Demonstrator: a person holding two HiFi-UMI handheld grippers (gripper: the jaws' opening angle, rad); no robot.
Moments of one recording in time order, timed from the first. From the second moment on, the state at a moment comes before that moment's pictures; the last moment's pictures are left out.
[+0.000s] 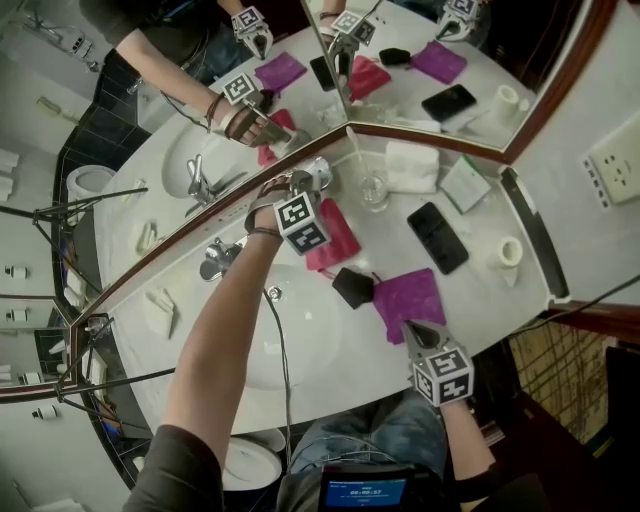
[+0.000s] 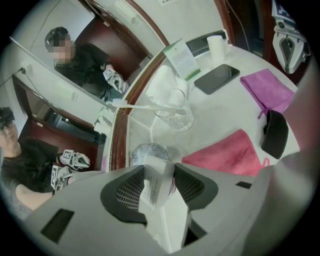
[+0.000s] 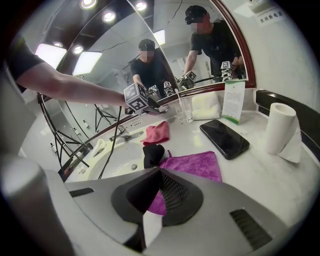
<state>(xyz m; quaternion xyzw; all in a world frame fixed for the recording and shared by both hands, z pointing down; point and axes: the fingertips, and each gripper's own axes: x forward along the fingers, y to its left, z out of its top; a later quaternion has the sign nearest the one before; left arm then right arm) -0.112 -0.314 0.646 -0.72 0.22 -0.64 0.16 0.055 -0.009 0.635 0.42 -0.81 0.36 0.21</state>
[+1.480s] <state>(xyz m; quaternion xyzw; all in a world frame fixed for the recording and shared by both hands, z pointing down) -0.086 -0.225 0.404 -0.83 0.52 -0.16 -0.11 0.045 -0.063 0.528 0.38 -0.85 0.27 0.22</state>
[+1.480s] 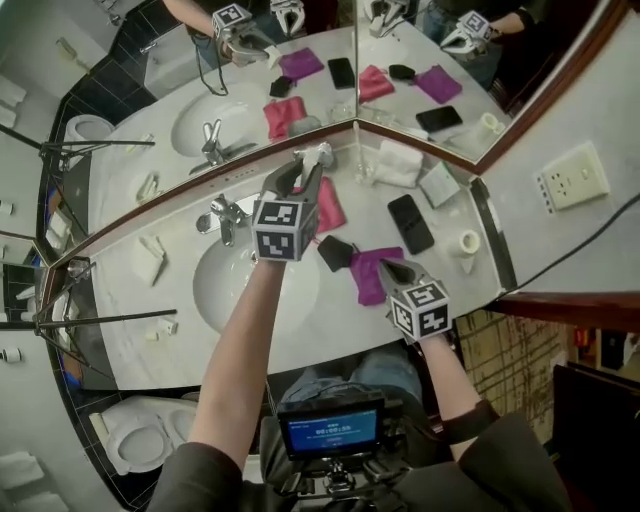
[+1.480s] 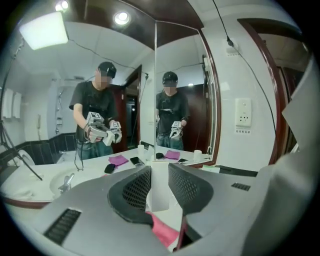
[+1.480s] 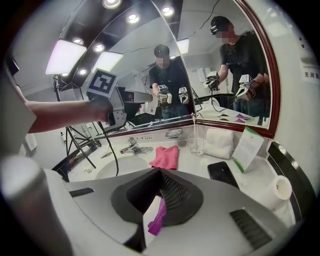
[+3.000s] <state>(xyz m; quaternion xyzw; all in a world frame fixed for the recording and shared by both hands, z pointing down) 0.025 -0.193 0.654 -0.67 0.42 -0.03 -0.61 0.104 -0.078 0.552 0.43 -0.83 0.30 0.21</state>
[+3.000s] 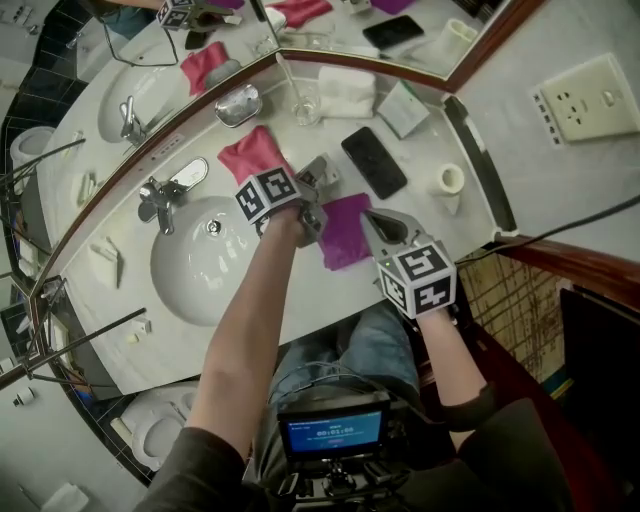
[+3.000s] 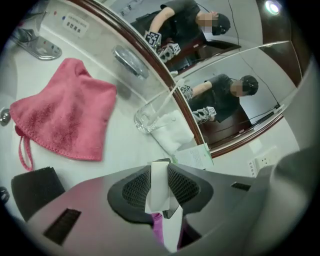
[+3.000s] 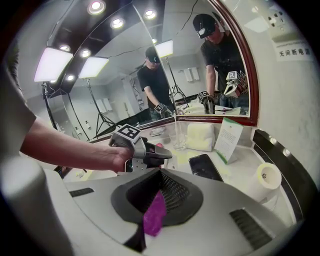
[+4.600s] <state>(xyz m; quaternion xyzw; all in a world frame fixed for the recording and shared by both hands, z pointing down) -0.022 -0.145 0.475 -0.81 0.40 0.00 -0.43 0.110 -0.059 0.542 0.47 -0.80 0.31 0.22</state>
